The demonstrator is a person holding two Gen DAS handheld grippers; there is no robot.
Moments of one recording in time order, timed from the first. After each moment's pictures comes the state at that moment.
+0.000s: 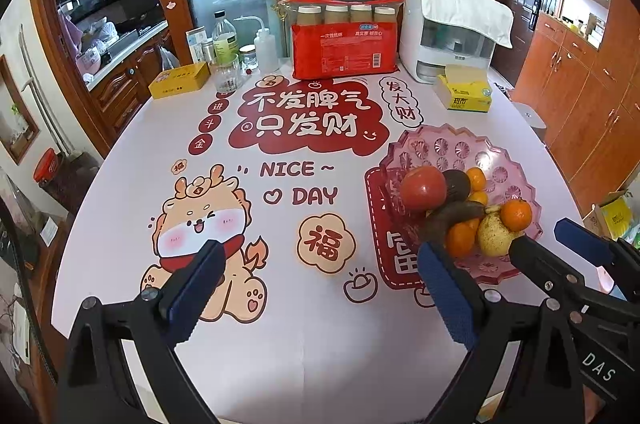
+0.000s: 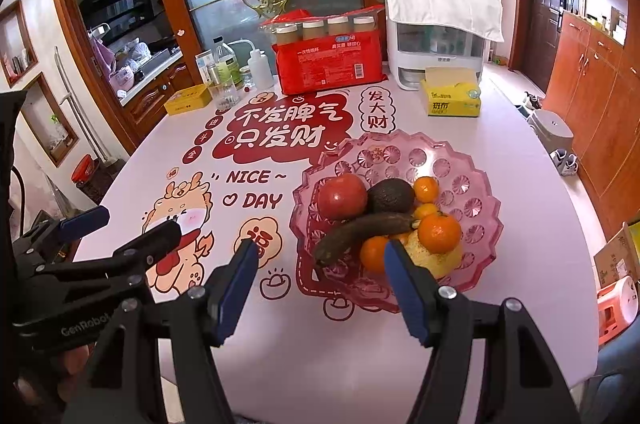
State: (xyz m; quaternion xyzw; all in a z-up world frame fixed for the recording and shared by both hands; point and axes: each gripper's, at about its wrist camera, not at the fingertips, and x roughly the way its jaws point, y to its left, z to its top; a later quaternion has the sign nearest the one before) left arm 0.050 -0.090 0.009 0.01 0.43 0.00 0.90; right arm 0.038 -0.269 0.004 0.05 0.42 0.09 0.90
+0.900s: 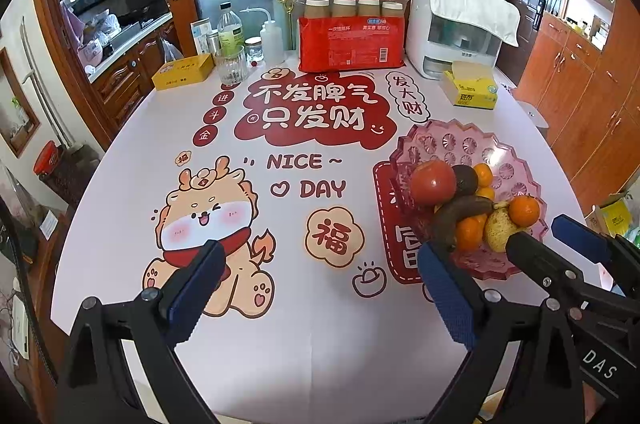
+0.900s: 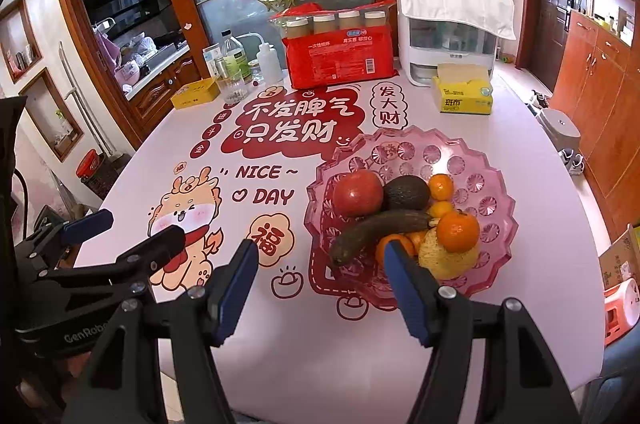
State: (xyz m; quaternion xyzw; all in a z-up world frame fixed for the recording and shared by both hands) left arm 0.046 -0.076 0.003 0.01 0.44 0.00 0.90; right arm 0.038 -0.256 0.001 0.05 0.43 0.10 0.90
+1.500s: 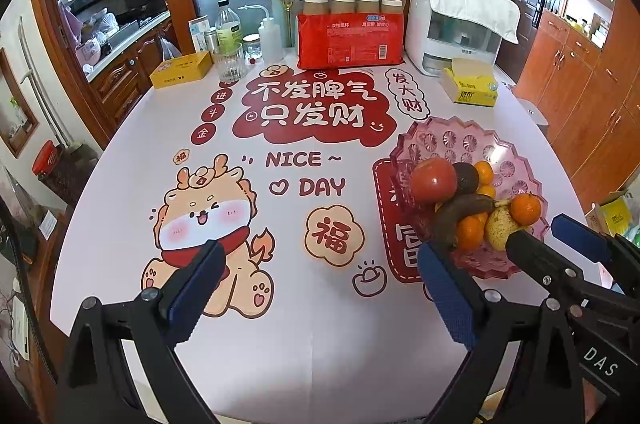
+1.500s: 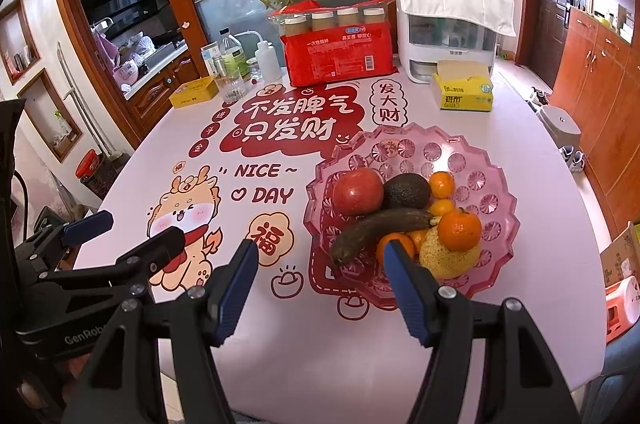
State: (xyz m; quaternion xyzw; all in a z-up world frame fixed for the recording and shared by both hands) left arm 0.046 -0.076 0.003 0.01 0.44 0.00 0.90; right arm 0.042 -0.255 -0.002 0.05 0.43 0.10 0.90
